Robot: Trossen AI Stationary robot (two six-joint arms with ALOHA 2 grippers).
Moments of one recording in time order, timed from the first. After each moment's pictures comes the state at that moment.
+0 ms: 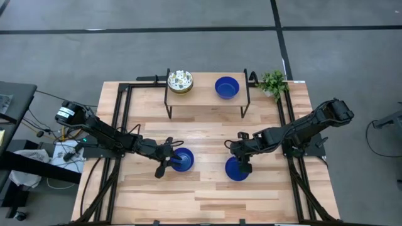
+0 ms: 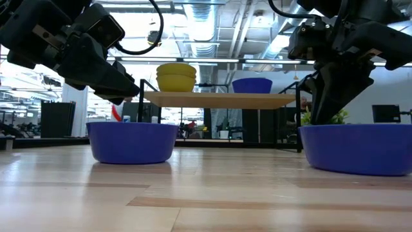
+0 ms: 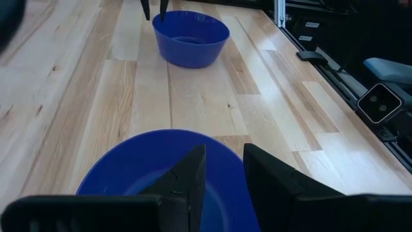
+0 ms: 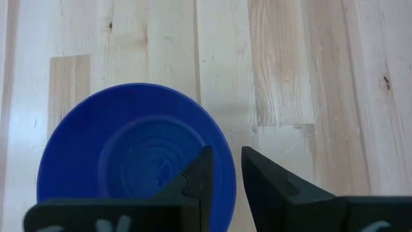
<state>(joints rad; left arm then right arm) -0.33 1.23 0.31 0.69 -0.05 -0.15 0.27 1.42 0.76 -0.43 0.05 0.26</state>
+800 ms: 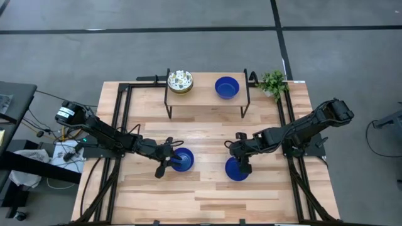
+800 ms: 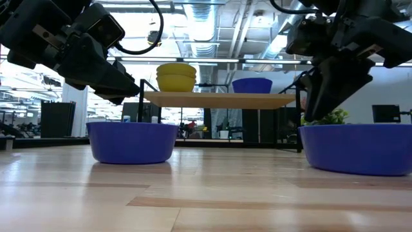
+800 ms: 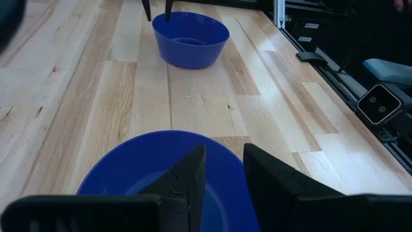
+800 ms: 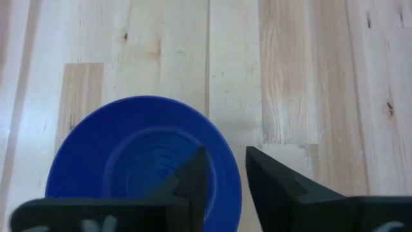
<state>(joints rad) -0.33 1.23 0.31 0.69 -0.05 -0.15 0.27 1.42 0.76 -0.39 0.04 0.20</state>
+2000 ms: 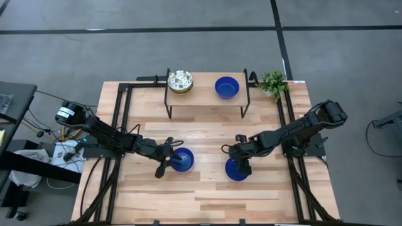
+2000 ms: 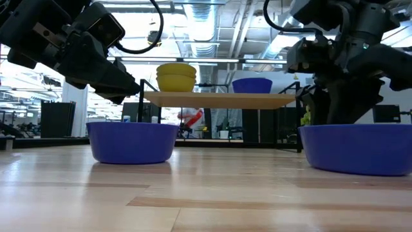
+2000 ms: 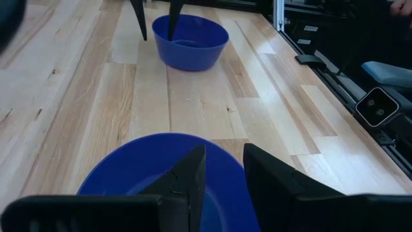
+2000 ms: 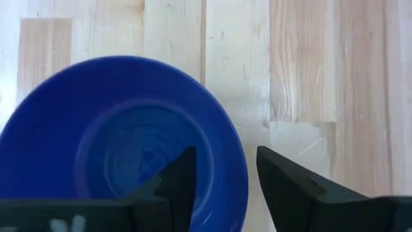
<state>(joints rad) -0.33 1.23 0.31 0.70 -0.05 -0.16 0.29 1.52 0.76 -0.40 0.05 0.20</state>
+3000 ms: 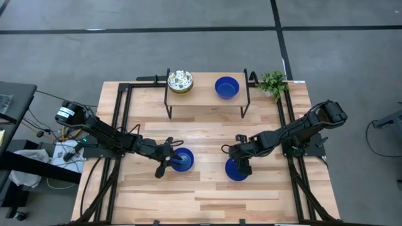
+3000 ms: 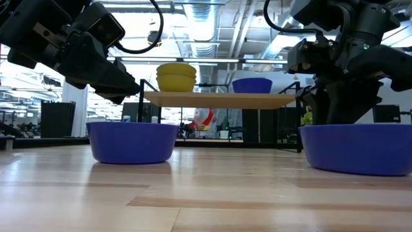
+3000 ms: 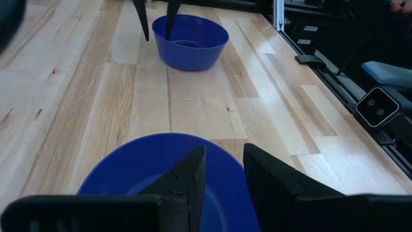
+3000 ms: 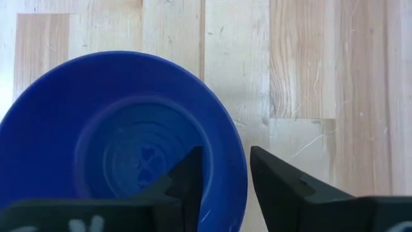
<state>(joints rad) -0.33 1.23 0.31 0.70 -0.05 -0.16 0.29 1.52 0.76 -0.41 0.05 0.20</state>
